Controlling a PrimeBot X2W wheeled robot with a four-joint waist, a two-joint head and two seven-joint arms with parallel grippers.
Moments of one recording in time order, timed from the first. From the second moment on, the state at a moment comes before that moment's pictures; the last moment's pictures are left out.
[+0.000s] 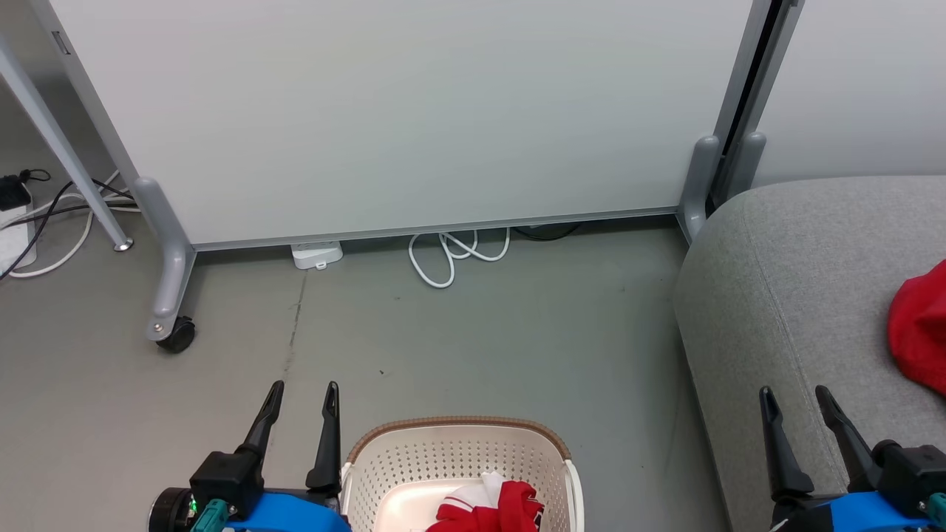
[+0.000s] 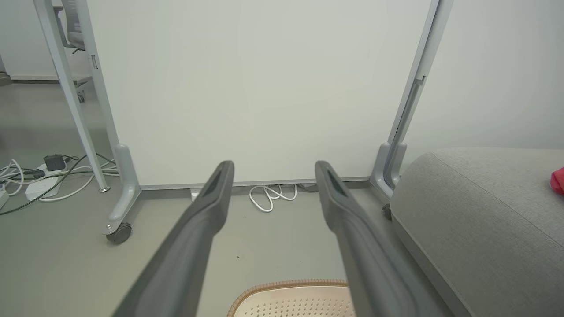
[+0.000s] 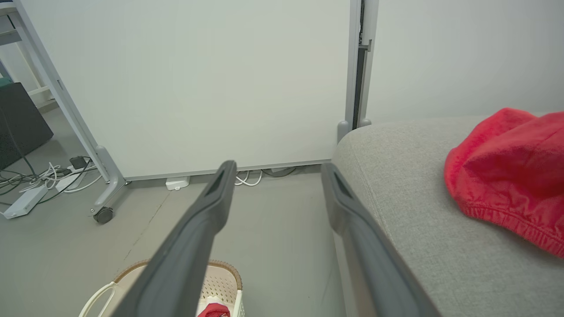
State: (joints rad) left arm -0.02 0.05 -0.12 0.32 -0.17 -0.12 -0.26; right arm 0.09 -0.05 -0.12 0.06 0.16 0.13 -0.09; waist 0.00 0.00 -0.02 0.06
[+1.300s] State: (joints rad) left arm -0.21 0.05 -0.29 0.67 -0.15 -0.12 -0.26; right arm -0.09 -0.05 0.05 -0.01 0.19 0.13 -0.10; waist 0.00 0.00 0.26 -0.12
